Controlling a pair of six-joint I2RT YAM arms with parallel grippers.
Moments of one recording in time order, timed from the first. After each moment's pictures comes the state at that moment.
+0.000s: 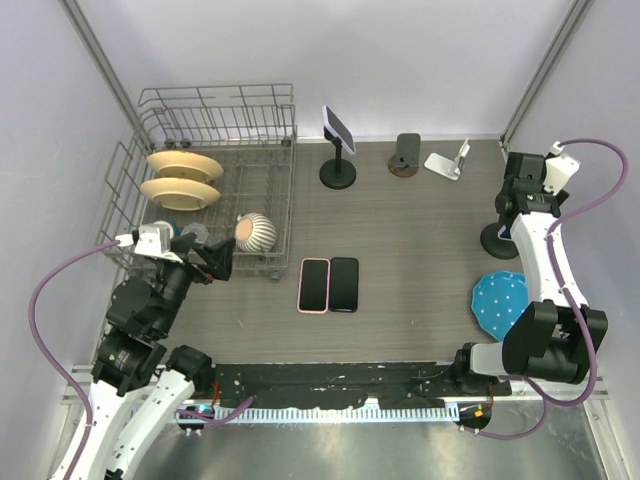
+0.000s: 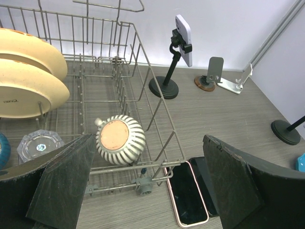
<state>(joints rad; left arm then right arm) -0.42 0.34 0.72 -0.35 -0.15 -0.27 -0.18 1.34 1.18 -0.58 0.63 0.44</state>
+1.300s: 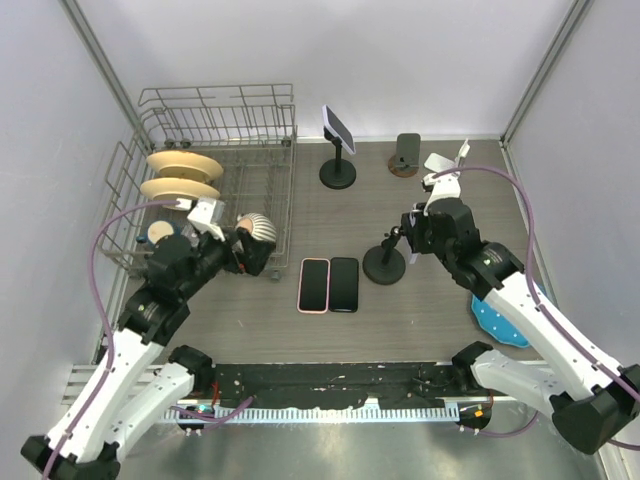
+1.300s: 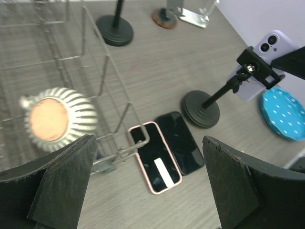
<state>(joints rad) -0.44 0.61 0.74 -0.32 0.12 -0.30 0.53 0.99 0.97 -0.55 0.35 0.25</state>
